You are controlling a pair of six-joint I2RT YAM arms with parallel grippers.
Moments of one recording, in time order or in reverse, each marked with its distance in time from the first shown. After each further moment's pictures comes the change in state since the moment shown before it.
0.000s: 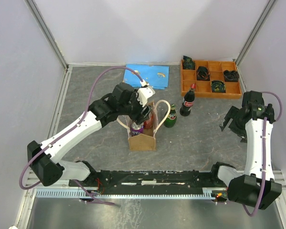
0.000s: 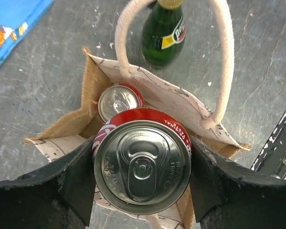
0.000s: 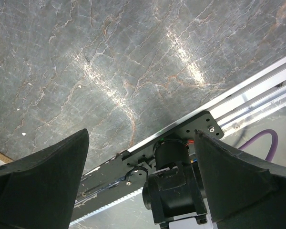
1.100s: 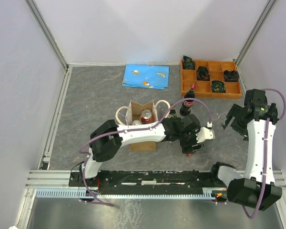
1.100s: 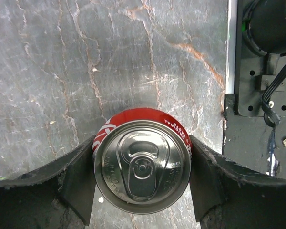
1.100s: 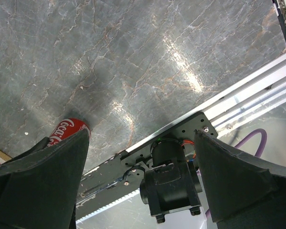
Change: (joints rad) left arm -0.473 0.734 0.324 0.223 0.079 0.064; right arm 0.000 -0.011 0.065 -0.035 0.015 -0.015
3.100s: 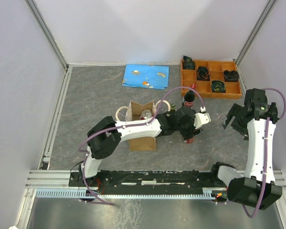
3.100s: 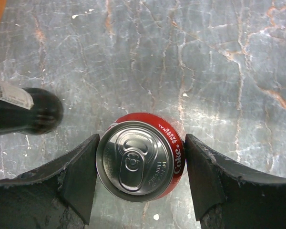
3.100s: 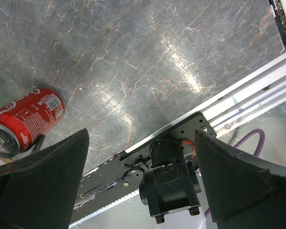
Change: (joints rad) left arm 0.085 -0.006 -0.046 0.228 -0.186 -0.053; right arm 0.000 0.009 0.009 0.000 0.009 -0.001
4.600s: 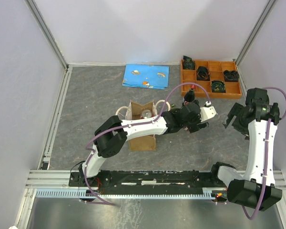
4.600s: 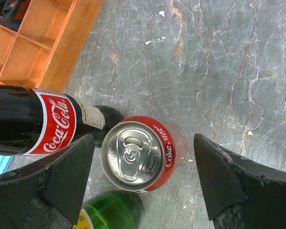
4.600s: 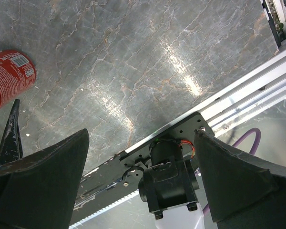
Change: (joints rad) left arm -0.006 0.089 0.148 0.031 -0.258 0.094; right arm 0.000 -0.014 0.029 -0.019 0.008 0.000
